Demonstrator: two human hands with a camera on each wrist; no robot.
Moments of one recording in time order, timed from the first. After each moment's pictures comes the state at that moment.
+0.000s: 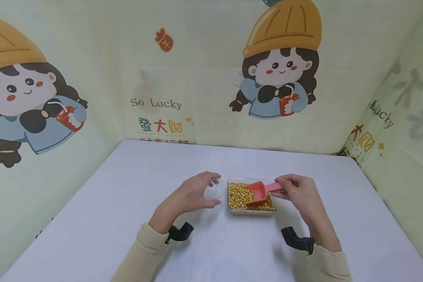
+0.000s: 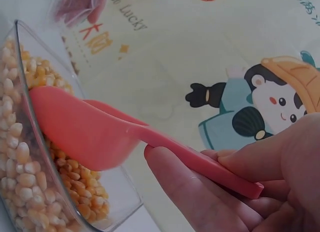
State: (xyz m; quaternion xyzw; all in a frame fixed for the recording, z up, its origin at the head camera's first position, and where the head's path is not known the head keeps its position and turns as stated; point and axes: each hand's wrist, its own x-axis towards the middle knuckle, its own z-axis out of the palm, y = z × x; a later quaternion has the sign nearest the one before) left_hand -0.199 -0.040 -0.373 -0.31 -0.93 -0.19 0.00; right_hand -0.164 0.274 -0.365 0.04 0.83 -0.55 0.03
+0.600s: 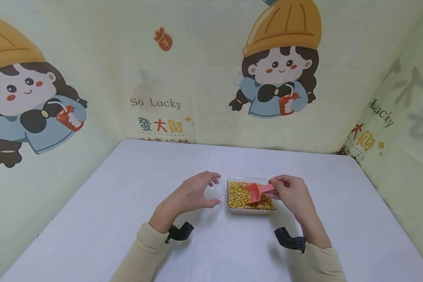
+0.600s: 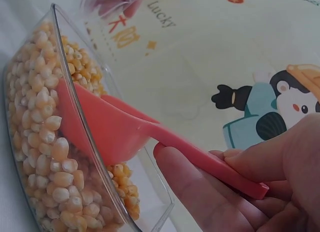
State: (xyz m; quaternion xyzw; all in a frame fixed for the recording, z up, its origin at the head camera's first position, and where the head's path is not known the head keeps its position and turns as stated) left_hand -0.197 -0.039 -0.371 -0.31 -0.93 -0.20 -0.01; right_hand -0.168 0.258 -0.371 0.05 0.85 -0.52 0.02
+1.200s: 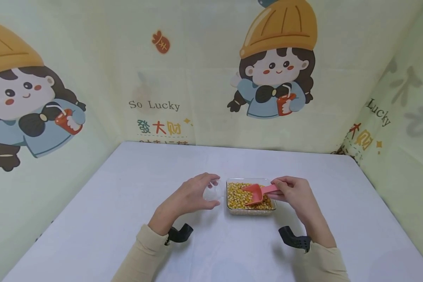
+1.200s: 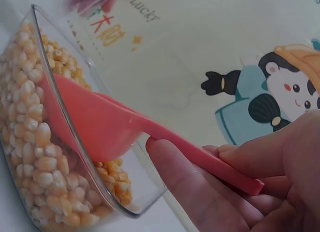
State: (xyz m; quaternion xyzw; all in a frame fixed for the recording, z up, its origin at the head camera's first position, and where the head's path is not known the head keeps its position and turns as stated) left_hand -0.198 -0.036 -0.372 -0.30 -0.93 -0.19 -0.02; right_hand -0.168 0.276 -0.376 0.05 0.83 -0.55 0.05
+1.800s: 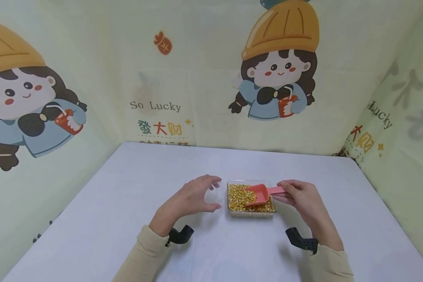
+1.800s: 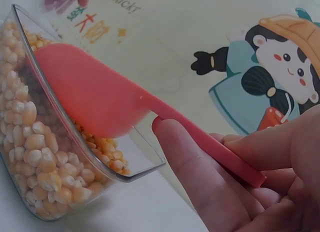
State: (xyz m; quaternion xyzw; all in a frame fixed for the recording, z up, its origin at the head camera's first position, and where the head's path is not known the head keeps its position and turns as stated) left_hand -0.200 -0.038 -0.375 -0.31 -0.93 -0.19 -0.02; right_hand -0.171 0.297 -0.385 0.05 0.76 -0.65 0.08
